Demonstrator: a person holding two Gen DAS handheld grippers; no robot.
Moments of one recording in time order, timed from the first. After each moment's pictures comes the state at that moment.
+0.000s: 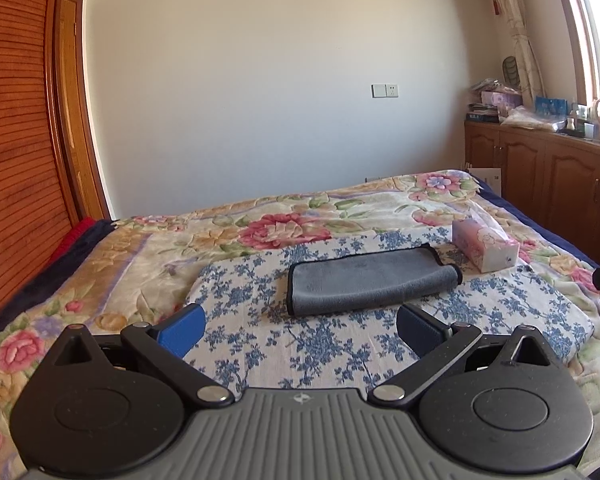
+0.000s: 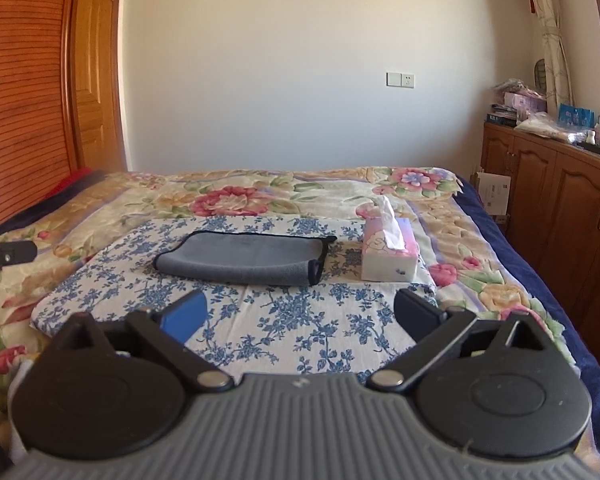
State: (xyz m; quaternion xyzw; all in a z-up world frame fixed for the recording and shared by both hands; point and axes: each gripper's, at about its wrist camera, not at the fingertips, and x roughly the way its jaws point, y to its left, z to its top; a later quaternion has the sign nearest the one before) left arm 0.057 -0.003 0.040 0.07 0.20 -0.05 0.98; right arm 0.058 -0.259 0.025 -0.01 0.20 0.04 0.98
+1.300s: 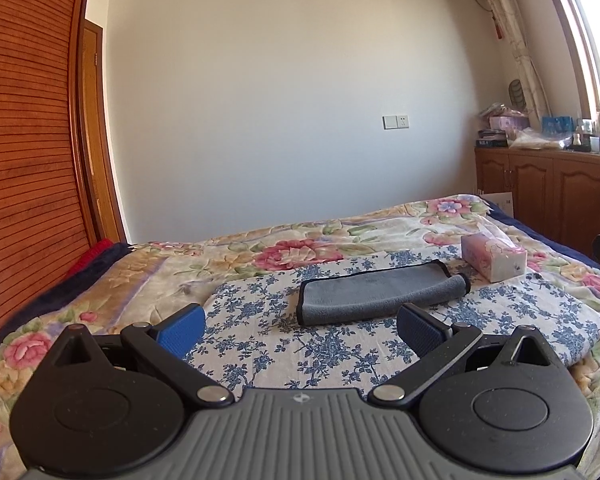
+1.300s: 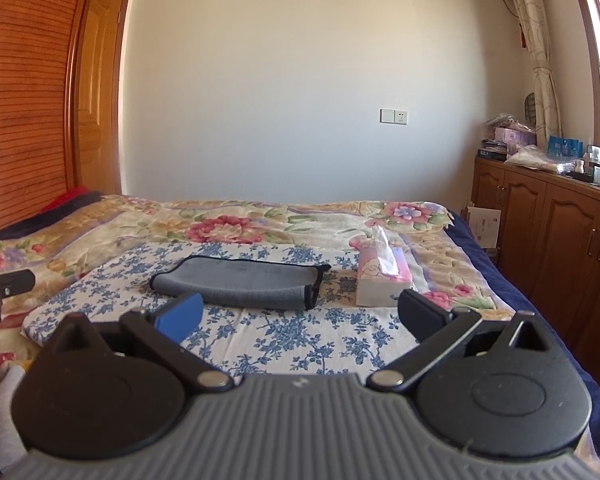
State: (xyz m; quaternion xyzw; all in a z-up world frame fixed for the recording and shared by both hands) left arm 0.025 -0.007 0.006 0.08 0.13 -0.02 0.99; right arm 0.044 -0.254 0.017 -0.01 0.14 0.02 0.99
